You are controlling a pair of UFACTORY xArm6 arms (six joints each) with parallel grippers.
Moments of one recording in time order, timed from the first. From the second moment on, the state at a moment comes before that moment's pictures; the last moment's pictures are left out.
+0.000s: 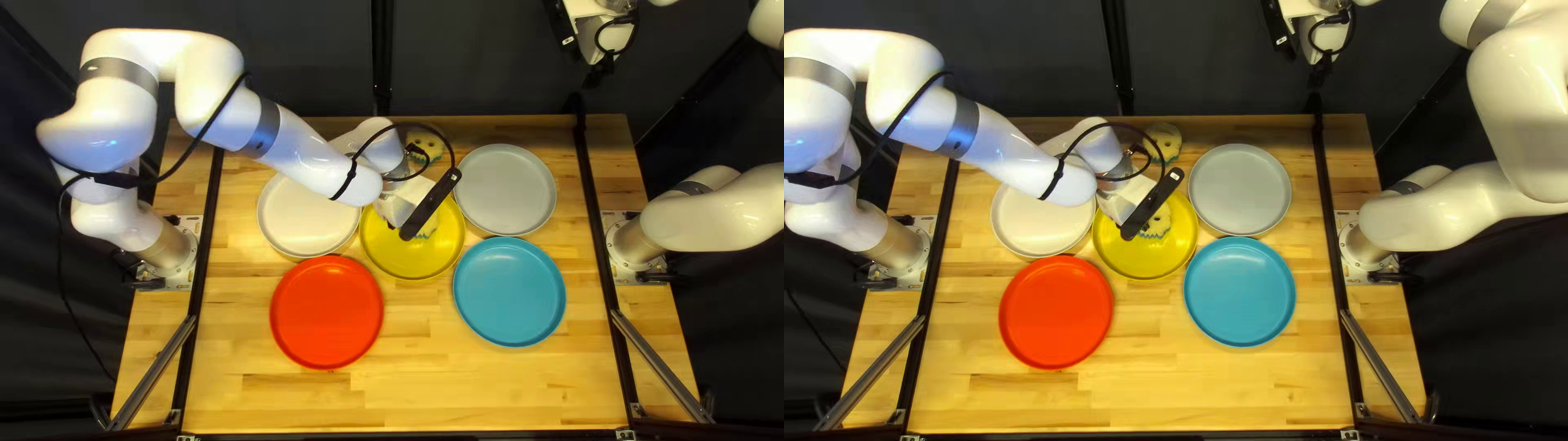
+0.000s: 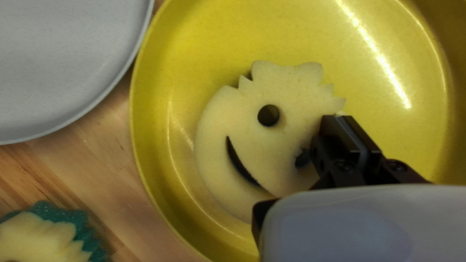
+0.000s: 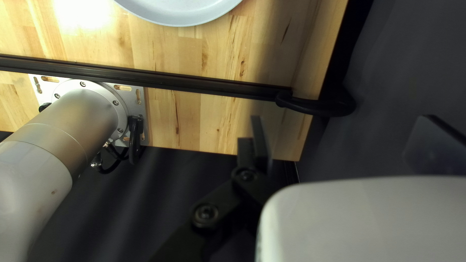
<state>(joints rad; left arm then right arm) 0.15 0.42 -1.10 -0.58 0.52 1.32 -1.02 -0.40 -0.88 -0.04 1.36 -1.12</state>
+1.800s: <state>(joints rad) -0.01 0.28 -0.88 -0.61 0.39 1.25 -1.02 -0.40 -0.88 -0.04 1.36 -1.12</state>
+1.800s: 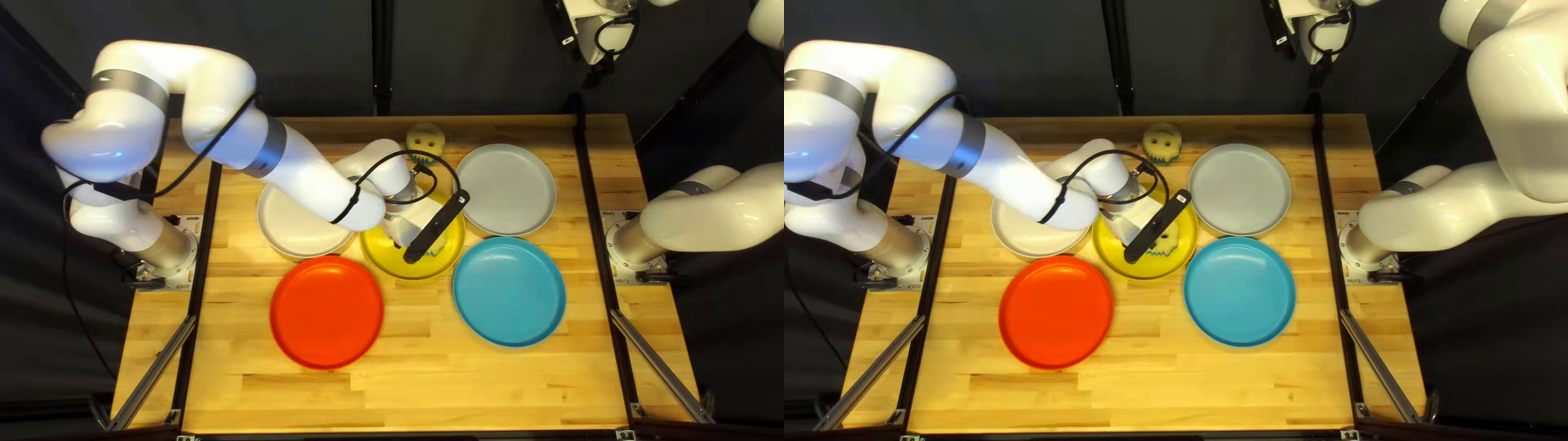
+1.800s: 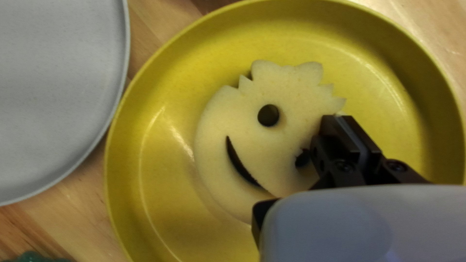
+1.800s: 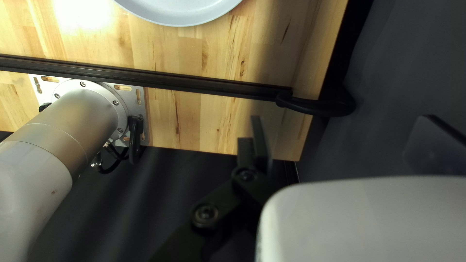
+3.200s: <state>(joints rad) -0.02 0.29 -0.88 -0.63 0.37 1.26 -1.02 -0.40 -0.88 -0.04 1.36 -1.12</state>
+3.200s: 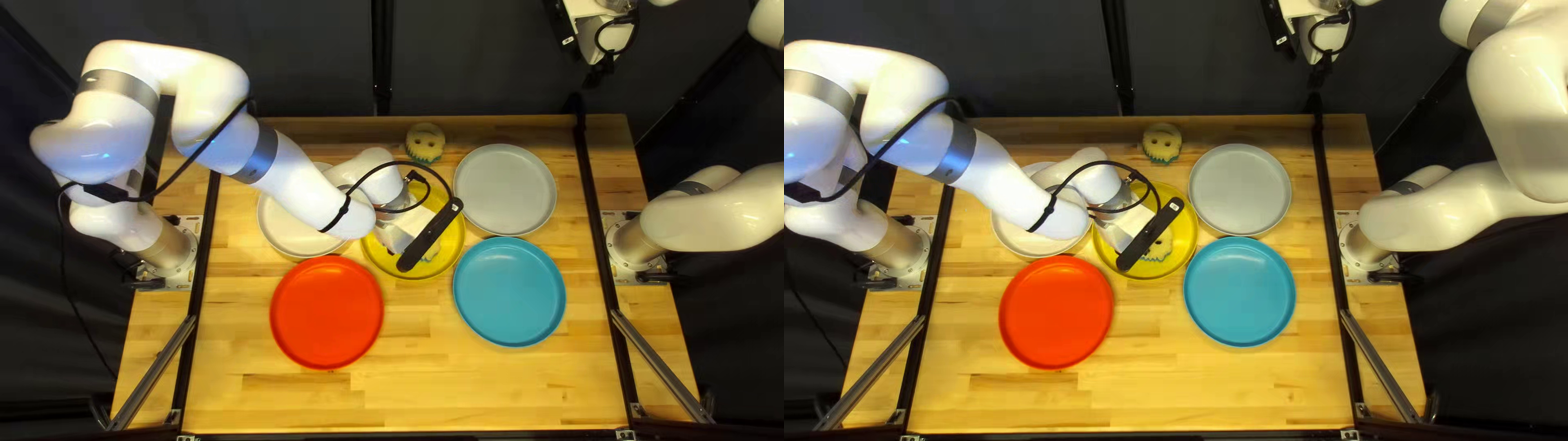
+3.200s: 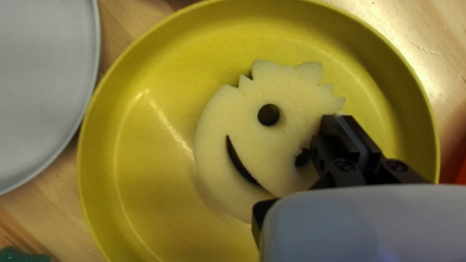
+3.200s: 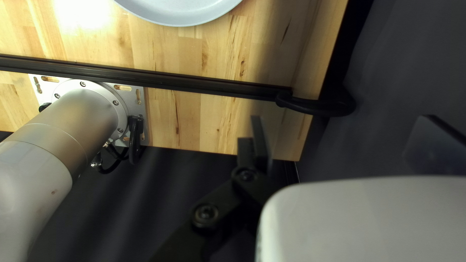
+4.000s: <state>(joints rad) 0.01 0.46 -1.11 -0.60 0.42 1.27 -1.02 -0.40 -0.88 -0.04 1.36 -1.12</state>
